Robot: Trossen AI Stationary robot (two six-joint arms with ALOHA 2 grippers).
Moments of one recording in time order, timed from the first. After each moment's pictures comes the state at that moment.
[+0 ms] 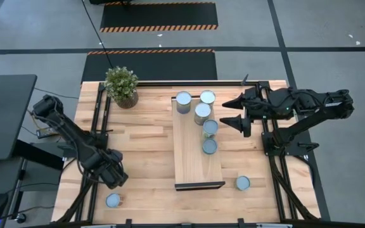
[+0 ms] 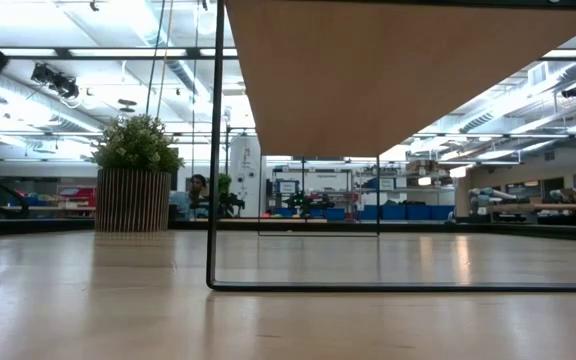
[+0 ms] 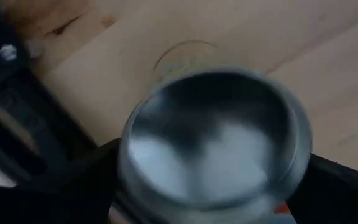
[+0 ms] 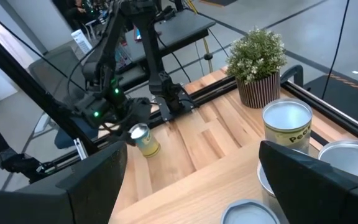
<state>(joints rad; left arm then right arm) -0.80 1.26 0.79 -1.00 0.03 -1.82 0.23 1.02 1.33 -0.62 0.36 0.49</state>
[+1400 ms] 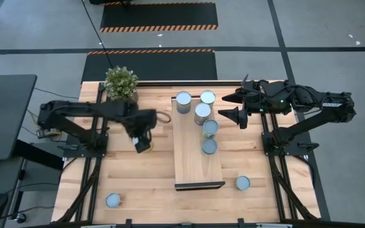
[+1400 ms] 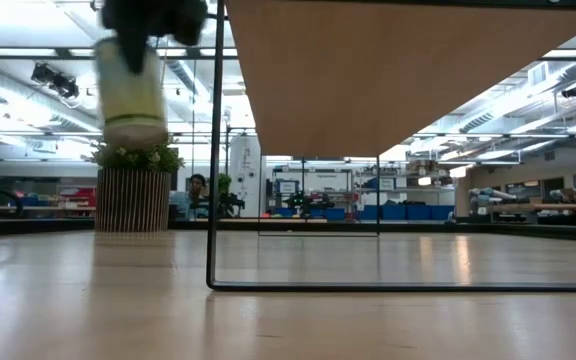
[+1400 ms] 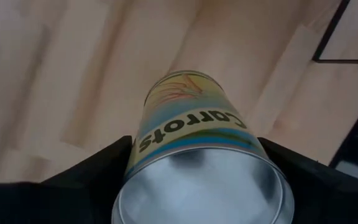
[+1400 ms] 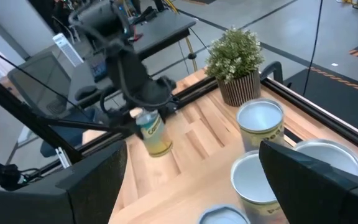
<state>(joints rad) 0.02 1.40 1.28 -1.23 0.14 -0.45 0.10 1.02 1.33 -0.64 0.29 0.49</state>
